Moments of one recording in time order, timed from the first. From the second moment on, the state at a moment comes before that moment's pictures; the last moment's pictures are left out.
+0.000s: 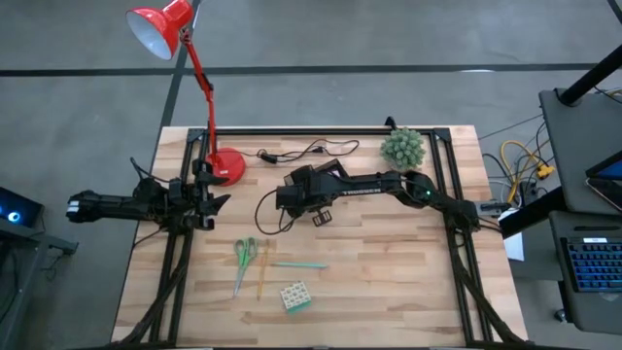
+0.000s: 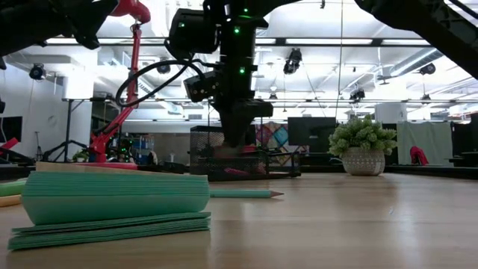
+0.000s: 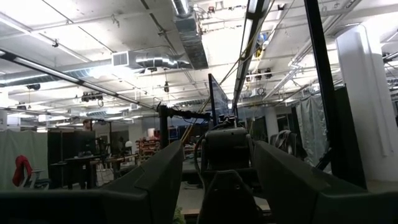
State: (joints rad) left arm -0.04 0.20 0.06 0.58 -0.12 0.16; right arm -0.02 2.38 2.16 -1.21 0.41 -0.50
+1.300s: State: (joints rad) left arm -0.04 0.19 0.06 0.58 -0.12 0.16; right arm 0.25 2.39 2.34 -1.09 0.14 0.12
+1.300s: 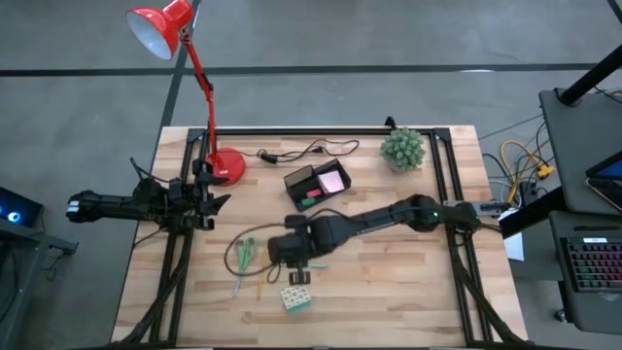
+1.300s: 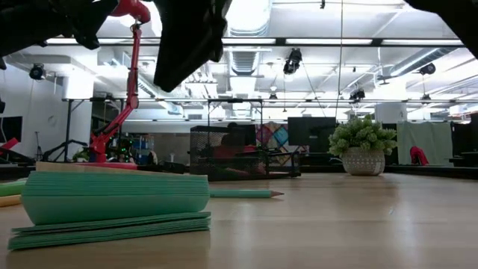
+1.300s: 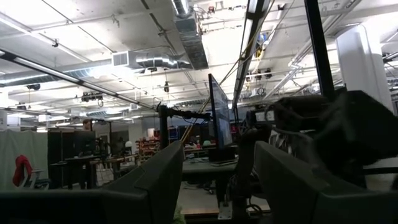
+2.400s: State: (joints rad) left arm -0.04 0.20 0.06 0.58 -0.12 0.16; right arm 0.30 2.39 1.95 -0.80 0.16 0.15
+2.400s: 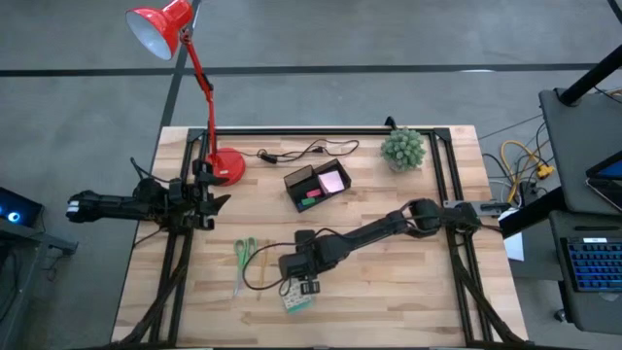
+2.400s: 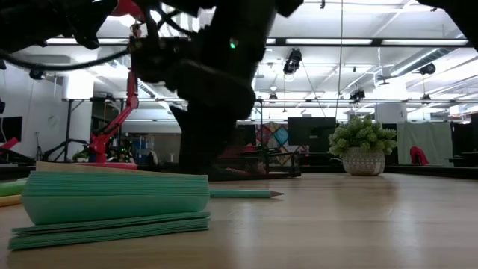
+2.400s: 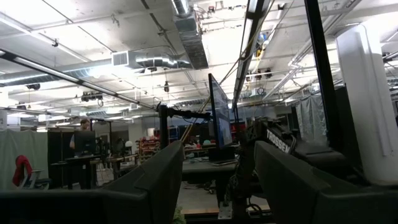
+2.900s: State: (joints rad) left arm -0.04 0.20 0.06 0.58 -0.12 0.16; right arm 0.27 2.38 1.91 -0.77 0.07 0.15
